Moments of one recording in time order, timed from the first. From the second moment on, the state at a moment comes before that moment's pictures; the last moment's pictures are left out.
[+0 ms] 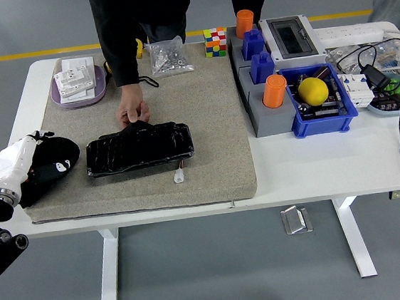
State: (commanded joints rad) left arm -0.43 0.50 -0.72 -0.97 1.62 0.50 0.11; right arm 0.15 -0.32 0.69 0.28 -0.34 0.05 -0.22
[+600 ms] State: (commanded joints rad) left arm -0.44 0.49 -0.70 -0.94 1.59 0.52 0.10; right arm 0.15 -0.32 0.69 0.28 -0.34 0.05 -0.22
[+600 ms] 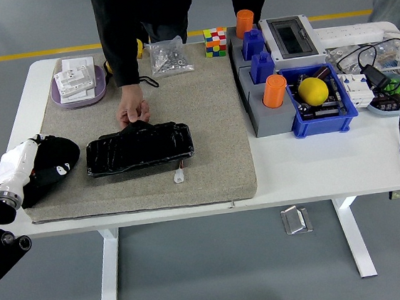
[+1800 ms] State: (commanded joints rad) left arm -0.44 0.49 -0.69 -0.92 1.66 0.57 0.08; right arm 0.15 -0.32 0.71 0.28 -0.35 0.05 -0.22
